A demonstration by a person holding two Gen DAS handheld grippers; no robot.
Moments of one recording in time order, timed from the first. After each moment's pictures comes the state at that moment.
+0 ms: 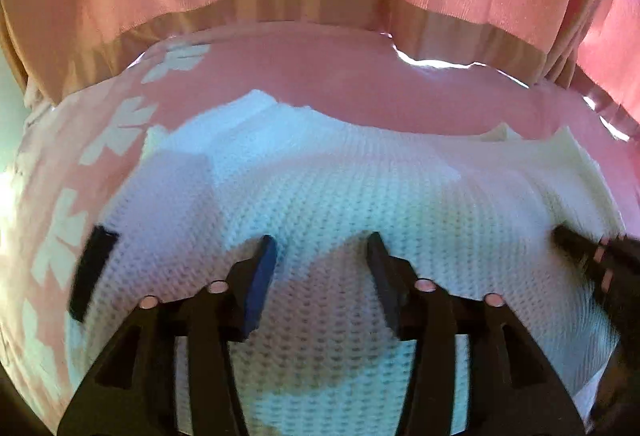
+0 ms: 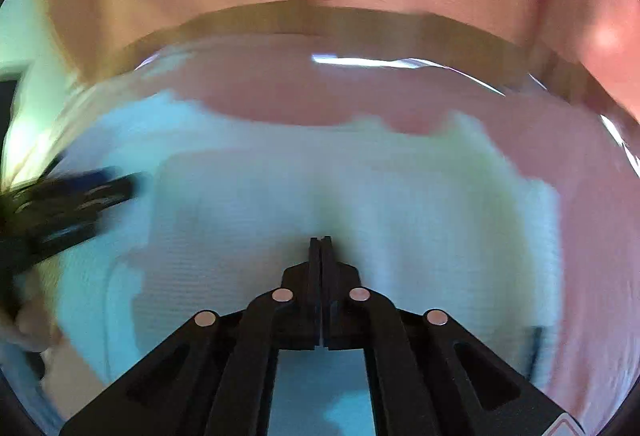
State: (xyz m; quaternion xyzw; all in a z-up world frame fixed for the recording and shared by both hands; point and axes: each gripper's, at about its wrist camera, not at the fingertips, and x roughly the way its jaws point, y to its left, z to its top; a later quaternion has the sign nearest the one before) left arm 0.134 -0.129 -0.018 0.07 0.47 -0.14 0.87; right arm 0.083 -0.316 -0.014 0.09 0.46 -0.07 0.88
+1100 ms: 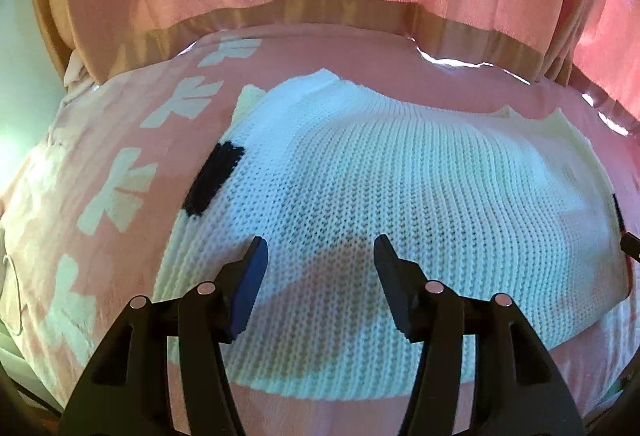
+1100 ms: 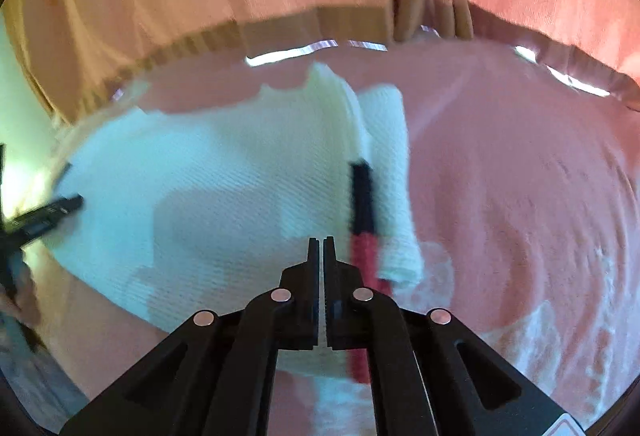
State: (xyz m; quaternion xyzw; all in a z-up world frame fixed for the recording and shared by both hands) left arm 0.076 -0.073 0.005 0.07 0.45 -0.11 0.88; right arm -0.031 -0.326 0.011 0.13 0.43 -0.12 0.88
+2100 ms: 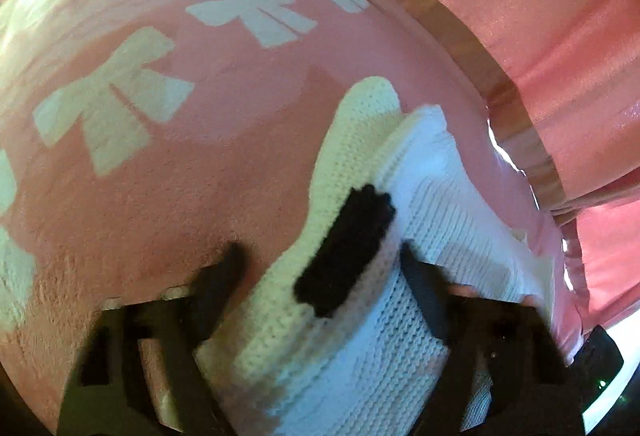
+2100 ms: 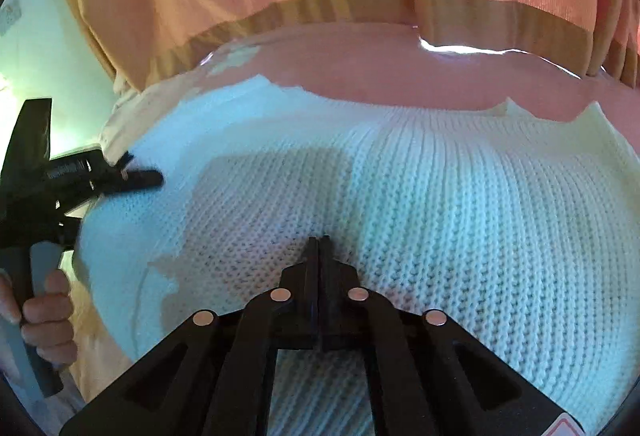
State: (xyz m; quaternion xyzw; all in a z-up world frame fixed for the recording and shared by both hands) left arm 0.160 0.016 -0.029 -0.22 0.54 -0.08 0.81; right arm 0.110 -0.205 -0.040 0.13 0.45 0.03 0.88
